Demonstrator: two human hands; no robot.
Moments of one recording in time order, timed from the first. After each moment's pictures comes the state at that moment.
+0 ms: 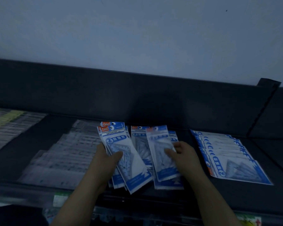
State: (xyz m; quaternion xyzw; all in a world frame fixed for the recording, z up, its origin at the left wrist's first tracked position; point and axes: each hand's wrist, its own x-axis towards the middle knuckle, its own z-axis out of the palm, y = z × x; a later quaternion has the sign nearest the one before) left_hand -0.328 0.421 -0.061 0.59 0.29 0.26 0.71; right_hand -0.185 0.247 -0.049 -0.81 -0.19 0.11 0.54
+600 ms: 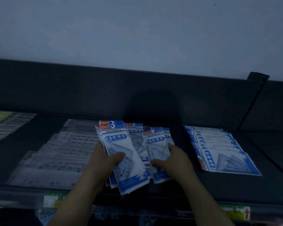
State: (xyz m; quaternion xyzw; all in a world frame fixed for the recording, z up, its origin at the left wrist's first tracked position) left_hand -0.318 0.412 -0.066 0.63 0.27 0.24 0.69; right_hand -0.189 0.236 -0.066 -0.88 -0.21 0.11 0.42
